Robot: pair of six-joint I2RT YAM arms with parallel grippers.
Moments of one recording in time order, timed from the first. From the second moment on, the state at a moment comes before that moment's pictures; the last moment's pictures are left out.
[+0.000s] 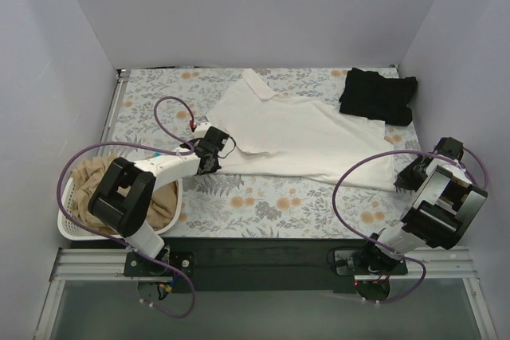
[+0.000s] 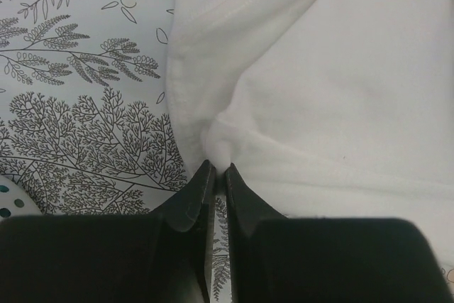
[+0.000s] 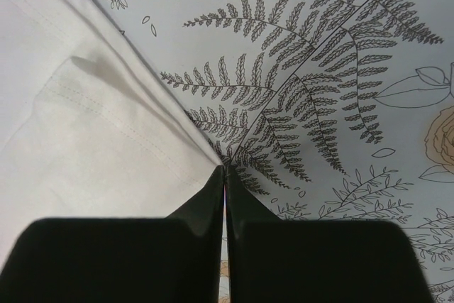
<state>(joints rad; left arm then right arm) -0.55 1.61 0.87 -0.35 -0.47 -0.64 -0.62 1.49 0.78 -0.48 -0.21 0.28</state>
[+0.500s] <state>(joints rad) -0.54 1.62 0.97 -0.35 -0.53 -0.56 -0.62 1.43 0.78 -0.48 -0.17 0.27</state>
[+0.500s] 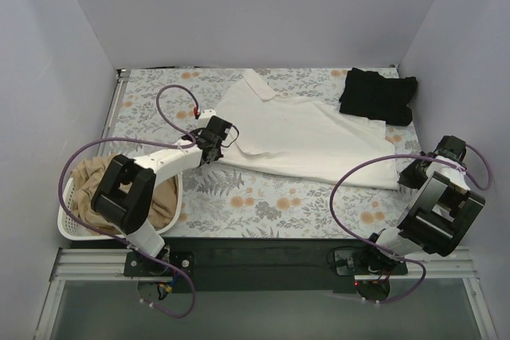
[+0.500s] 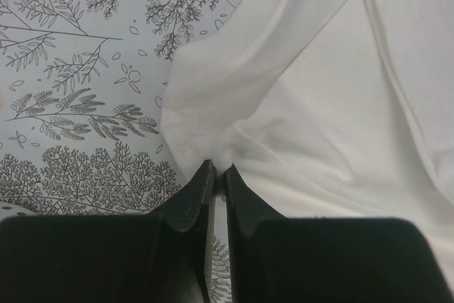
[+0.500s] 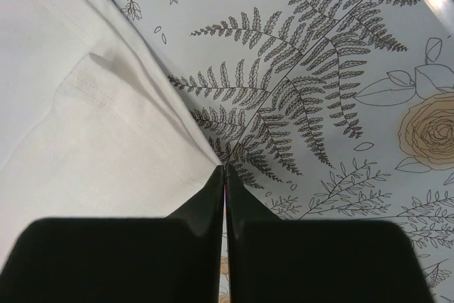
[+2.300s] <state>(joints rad) -0.64 1.78 1.10 -0.24 -0.07 -0.72 -0.39 1.10 0.83 -0.52 -0.20 0.26</state>
